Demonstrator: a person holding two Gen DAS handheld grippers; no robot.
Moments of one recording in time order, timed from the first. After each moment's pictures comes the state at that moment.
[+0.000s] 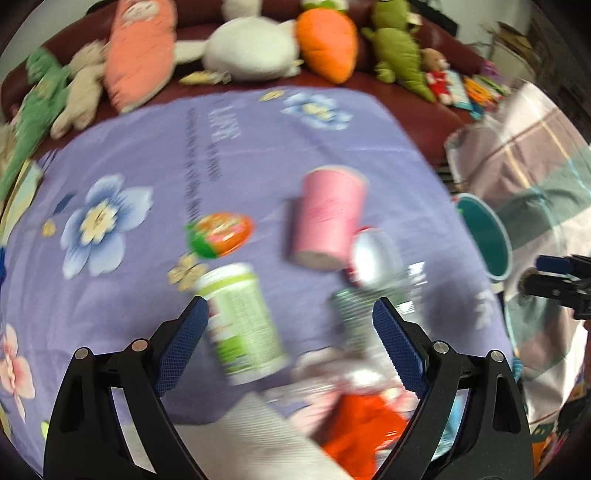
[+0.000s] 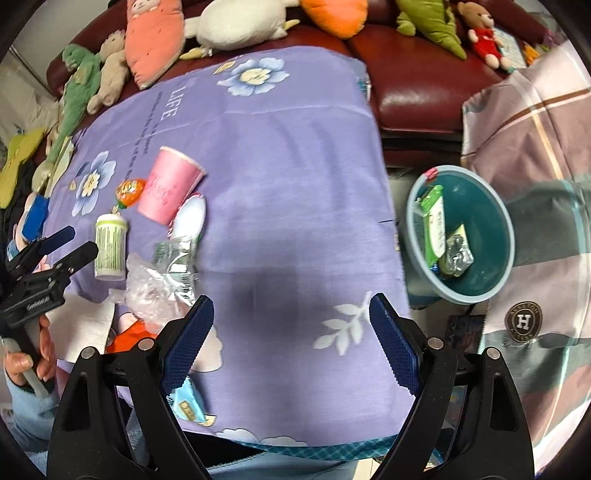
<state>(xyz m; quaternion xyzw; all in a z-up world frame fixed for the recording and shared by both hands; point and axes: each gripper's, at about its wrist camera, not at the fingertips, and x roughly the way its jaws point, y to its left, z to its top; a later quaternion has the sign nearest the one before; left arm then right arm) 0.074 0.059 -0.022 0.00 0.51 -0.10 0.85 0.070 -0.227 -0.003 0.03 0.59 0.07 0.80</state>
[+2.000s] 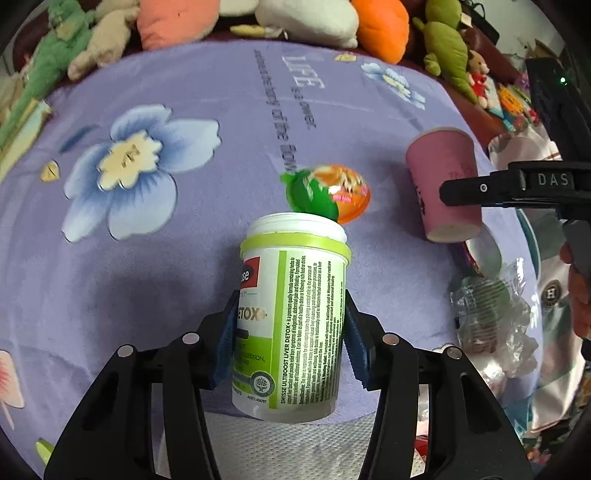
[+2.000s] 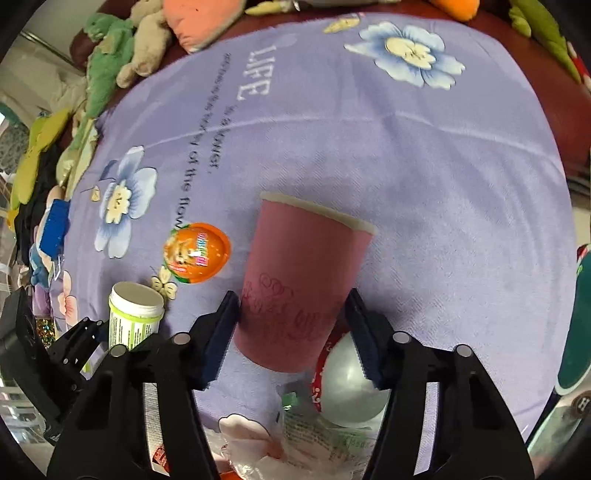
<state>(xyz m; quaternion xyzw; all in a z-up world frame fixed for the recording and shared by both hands) 0.103 0.143 -0.082 -0.04 0.54 -0.08 0.84 0.211 -0.053 -0.076 0.04 0.62 0.18 0.76</state>
